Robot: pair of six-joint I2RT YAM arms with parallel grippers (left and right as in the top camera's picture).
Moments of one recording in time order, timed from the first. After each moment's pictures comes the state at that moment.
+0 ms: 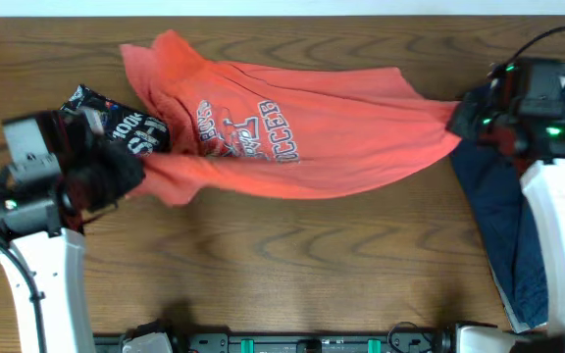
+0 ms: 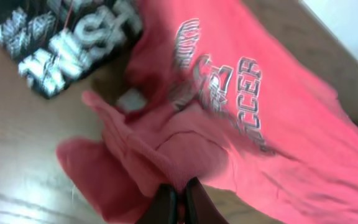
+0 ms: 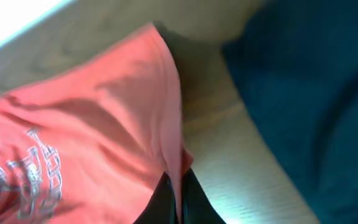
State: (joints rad) left arm 0.27 1.19 1.29 -1.11 0.37 -0.33; right arm -0.06 1.42 1.35 -0.85 -0.12 0.41
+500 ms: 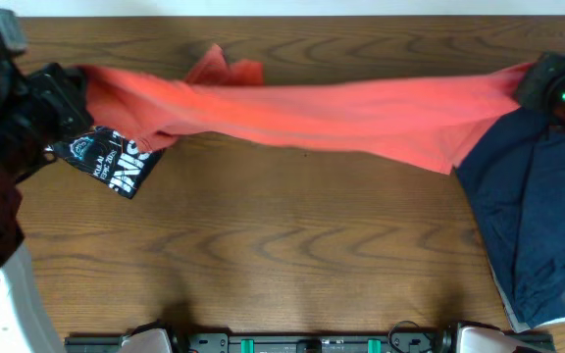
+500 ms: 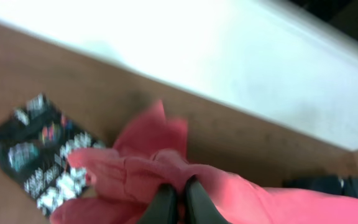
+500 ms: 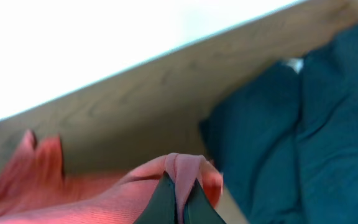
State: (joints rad) left arm 0.28 1.31 2.01 -1.24 0.39 -0.27; right arm -0.13 1.40 1.89 -1.16 -0.02 0.30
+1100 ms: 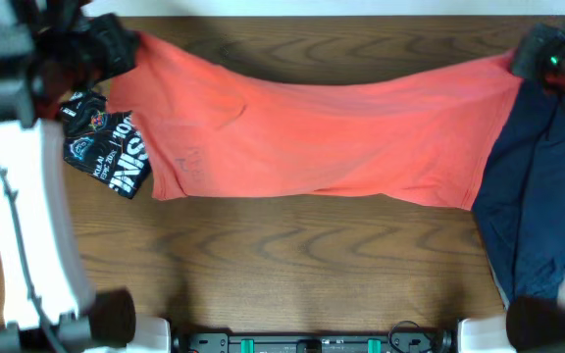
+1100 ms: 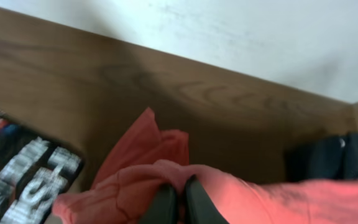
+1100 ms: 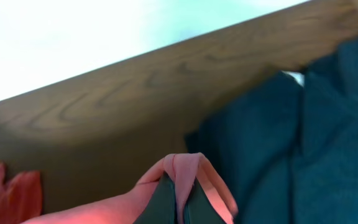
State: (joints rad) left arm 0.13 1.67 2.05 -1.14 0.43 -0.22; right arm -0.13 1.65 1.95 -1.06 -0.01 0.22
